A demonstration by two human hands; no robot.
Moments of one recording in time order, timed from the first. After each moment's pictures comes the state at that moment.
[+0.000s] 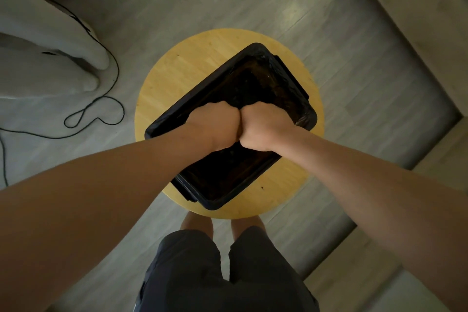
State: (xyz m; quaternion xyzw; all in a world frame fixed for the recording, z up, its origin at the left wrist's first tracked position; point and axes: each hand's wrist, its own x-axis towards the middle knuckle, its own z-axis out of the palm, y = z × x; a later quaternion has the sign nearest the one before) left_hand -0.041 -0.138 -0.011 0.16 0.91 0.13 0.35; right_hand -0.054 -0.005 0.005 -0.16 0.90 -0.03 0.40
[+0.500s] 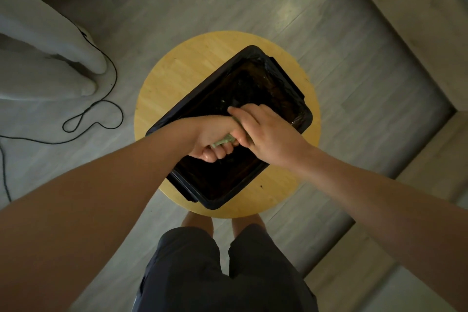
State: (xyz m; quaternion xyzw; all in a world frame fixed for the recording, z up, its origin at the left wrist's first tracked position) left_hand -0.045 -0.150 -0.007 -0.17 0.53 0.48 0.68; right_hand -0.015 0.043 -0.011 -0.35 0.92 -0.16 0.12
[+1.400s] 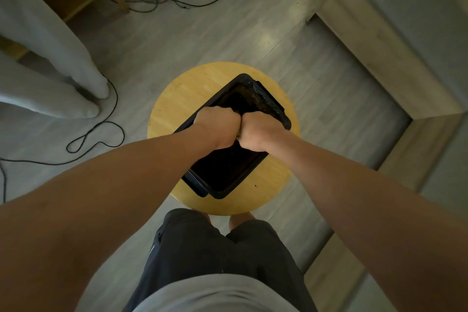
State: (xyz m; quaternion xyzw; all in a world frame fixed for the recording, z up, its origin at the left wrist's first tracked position) left_hand -0.041 -0.152 0.079 0.25 0.93 0.05 0.28; right_hand -0.039 -0.025 0.104 -0.04 0.91 -0.03 0.41
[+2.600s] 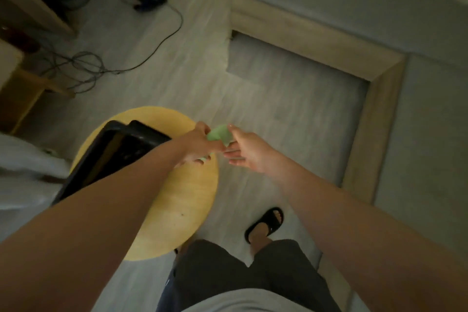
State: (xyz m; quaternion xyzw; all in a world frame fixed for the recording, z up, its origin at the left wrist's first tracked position) left_hand -0.017 0.196 0.123 -0.01 0.81 0.33 0.49; right_hand 0.044 0.349 0.092 0.37 0.56 -0.68 0.30
